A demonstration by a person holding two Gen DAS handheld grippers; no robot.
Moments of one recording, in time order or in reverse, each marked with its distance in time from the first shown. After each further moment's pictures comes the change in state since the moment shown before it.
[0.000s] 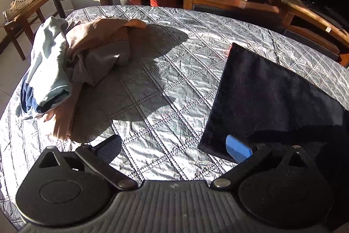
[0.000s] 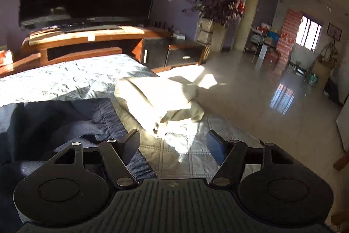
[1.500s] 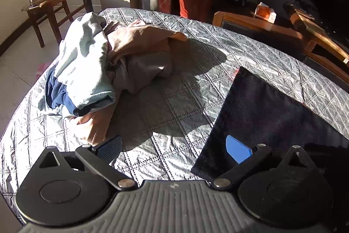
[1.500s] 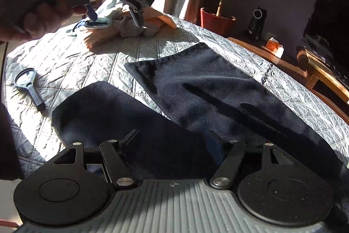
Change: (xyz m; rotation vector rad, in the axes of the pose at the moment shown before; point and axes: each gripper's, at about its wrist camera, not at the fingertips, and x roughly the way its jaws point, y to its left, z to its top) left arm -0.010 0.057 0.012 -0.134 -0.047 0.051; right arm -0.120 0.176 -0.015 -0.869 -0.028 1.099
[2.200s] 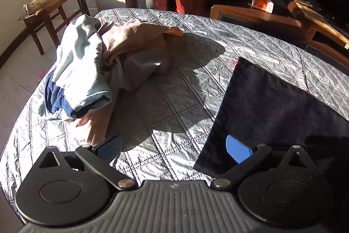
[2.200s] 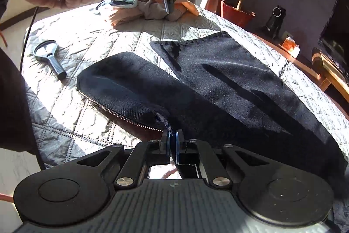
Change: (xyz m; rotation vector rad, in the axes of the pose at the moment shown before) left arm 0.006 -0.011 -0.004 0.069 0.012 0.024; right arm 0.001 0.017 0.000 0.037 0.034 0.079
